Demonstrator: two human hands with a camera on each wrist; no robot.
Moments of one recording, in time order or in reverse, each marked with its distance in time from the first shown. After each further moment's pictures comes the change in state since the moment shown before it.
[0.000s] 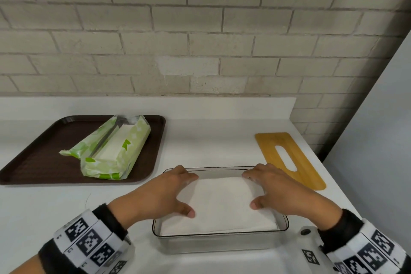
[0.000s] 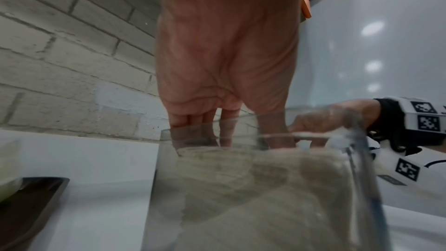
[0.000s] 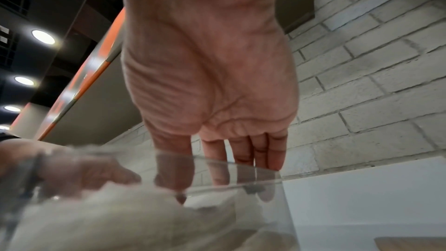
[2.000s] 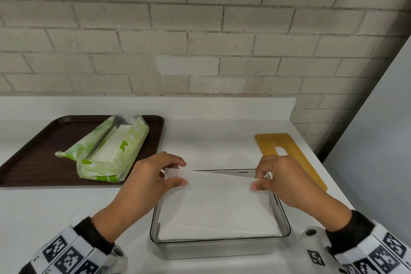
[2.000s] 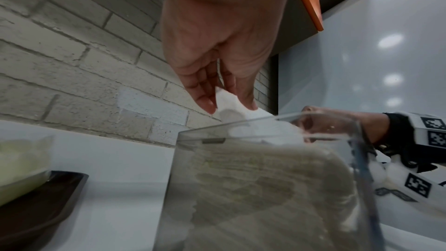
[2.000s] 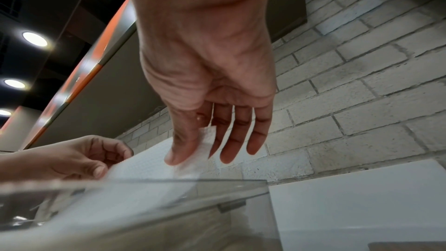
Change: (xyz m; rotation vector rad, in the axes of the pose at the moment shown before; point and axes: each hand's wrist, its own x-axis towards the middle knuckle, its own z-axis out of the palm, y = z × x) left_hand -0.013 -0.004 -0.007 -0.308 0.641 0.051; right_hand 0.007 0.013 -0.009 0.175 0.304 -0.076
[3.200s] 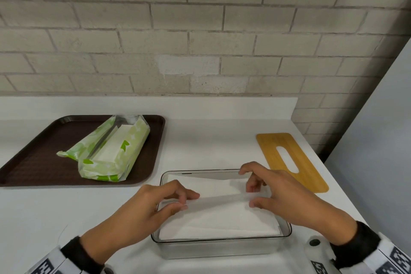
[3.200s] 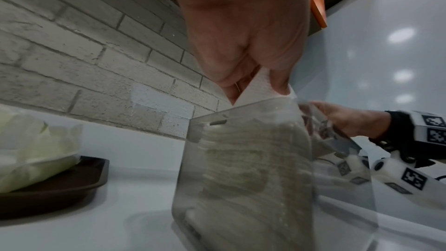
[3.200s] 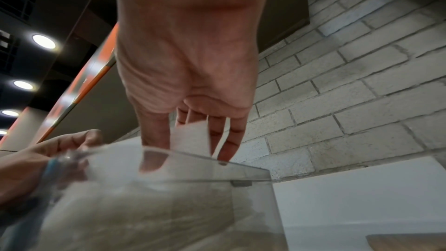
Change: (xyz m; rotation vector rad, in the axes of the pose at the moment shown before) left_hand -0.033 -0.006 0.000 -0.242 -0.331 0.108; right_hand -0.017 -0.002 0.011 0.076 -0.121 -0.194
